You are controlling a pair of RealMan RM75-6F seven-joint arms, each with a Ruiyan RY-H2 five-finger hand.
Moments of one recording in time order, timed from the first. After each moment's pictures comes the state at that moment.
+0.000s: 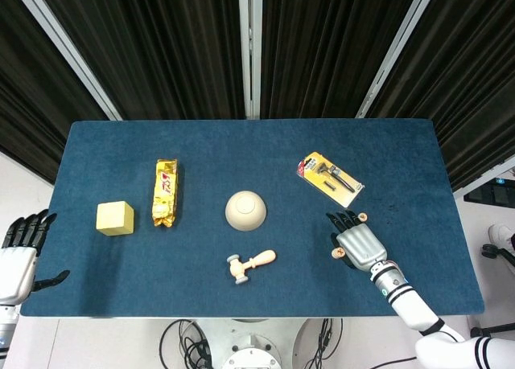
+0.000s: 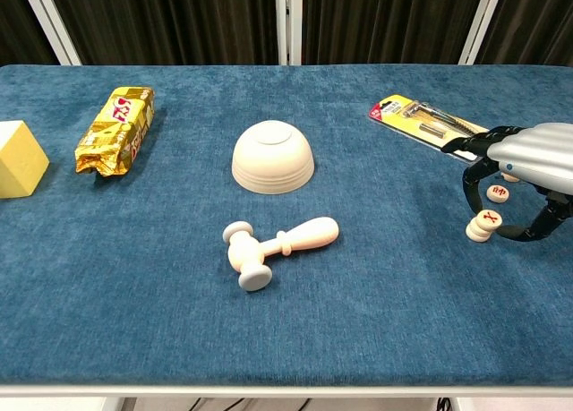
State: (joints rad) left arm -0.08 -1.07 -0.02 -1.64 1.51 1.47 -0.01; right arm 0.58 -1.32 -0.02 -1.69 -1.18 0.97 -0.54
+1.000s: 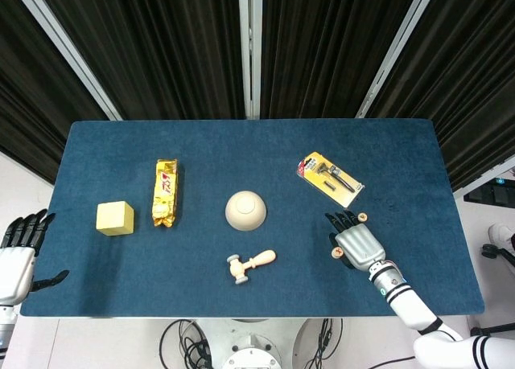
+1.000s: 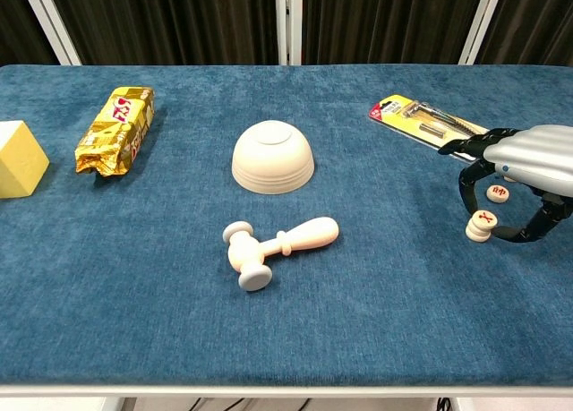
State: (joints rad) left arm -0.08 -1.06 -0.02 -1.64 1.51 1.47 -0.02; right arm 0.58 -1.33 -0.02 -1.68 -1.18 0.96 -0.54
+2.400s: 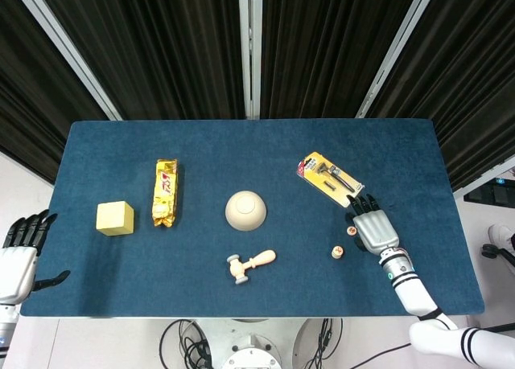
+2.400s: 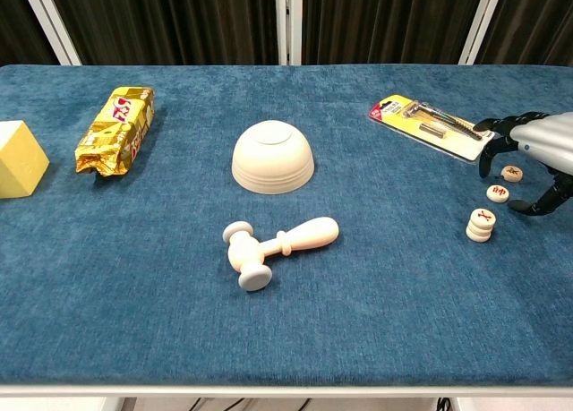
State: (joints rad) left arm -0.09 -1.07 -0.02 -1.64 1.50 1.46 -0.02; right arm 0.55 -1.45 0.04 -1.42 -1.15 1.01 -0.44
